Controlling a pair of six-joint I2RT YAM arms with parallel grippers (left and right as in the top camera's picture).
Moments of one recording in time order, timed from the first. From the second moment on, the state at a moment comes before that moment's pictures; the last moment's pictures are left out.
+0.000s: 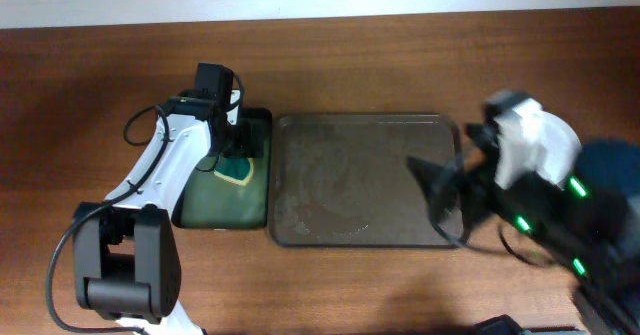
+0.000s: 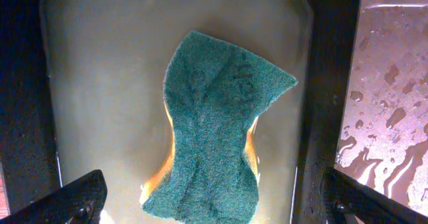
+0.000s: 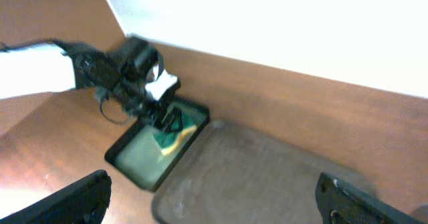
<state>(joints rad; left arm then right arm) -0.15 1.85 1.36 -0.80 -0.02 -0.12 0.29 0.86 1.42 -0.93 -0.29 0.08</state>
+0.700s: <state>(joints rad) -0.15 1.85 1.36 -0.80 -0.02 -0.12 -0.02 0.07 0.41 0.22 -0.15 0.05</state>
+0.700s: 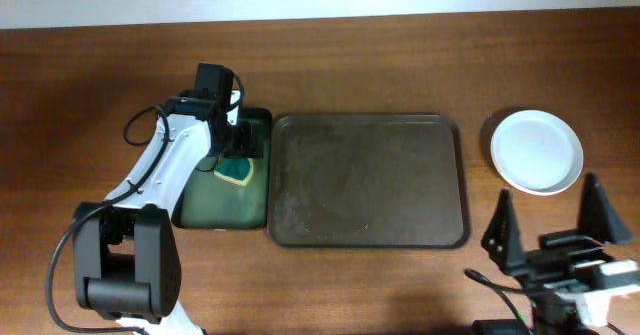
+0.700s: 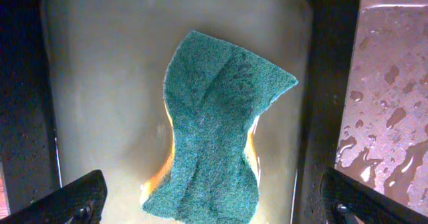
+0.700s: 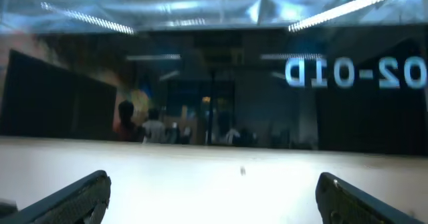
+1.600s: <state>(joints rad) -0.16 1.85 1.36 -0.80 -0.02 -0.12 -0.03 0.01 0.01 -0.07 -0.07 0.02</state>
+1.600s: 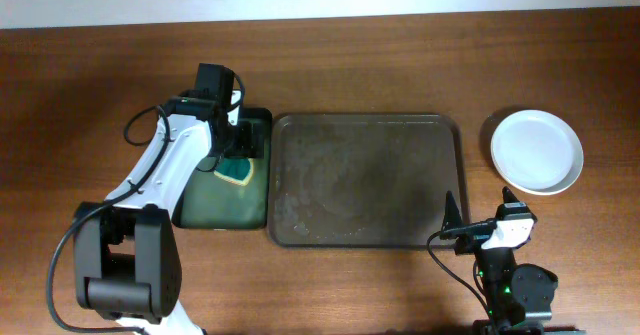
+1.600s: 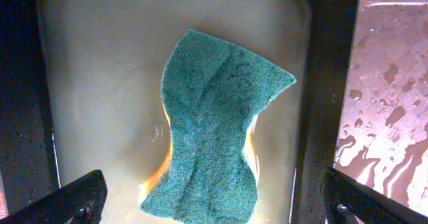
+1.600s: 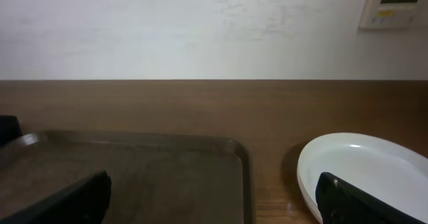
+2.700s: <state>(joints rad) -0.16 1.85 1.36 -0.80 -0.02 -0.12 -0.03 0.01 0.01 -0.07 -0.08 -0.06</state>
